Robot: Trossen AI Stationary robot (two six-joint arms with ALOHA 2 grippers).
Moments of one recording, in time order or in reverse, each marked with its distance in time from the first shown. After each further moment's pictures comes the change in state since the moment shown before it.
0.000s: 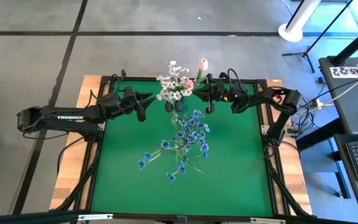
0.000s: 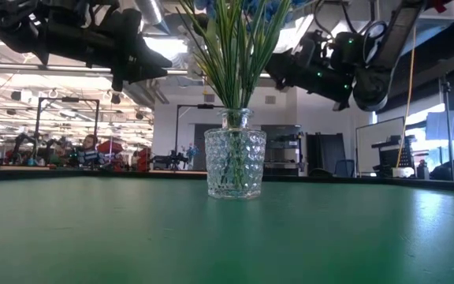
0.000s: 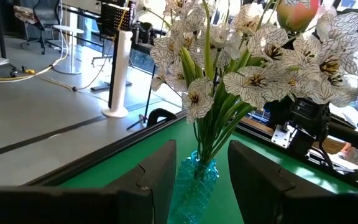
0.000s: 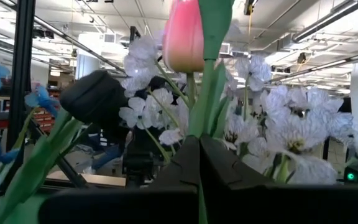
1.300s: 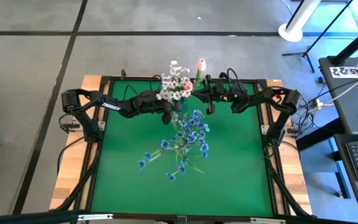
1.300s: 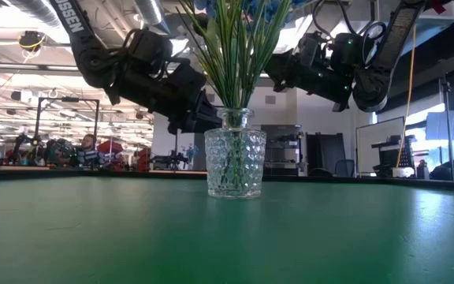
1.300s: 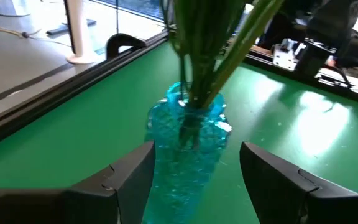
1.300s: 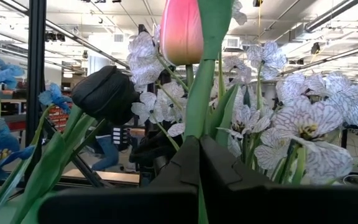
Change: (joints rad) left arm 0.047 0.735 0.283 0.183 0.215 0.085; right arm -0.001 0.009 0.002 -0.004 -0.044 0.045
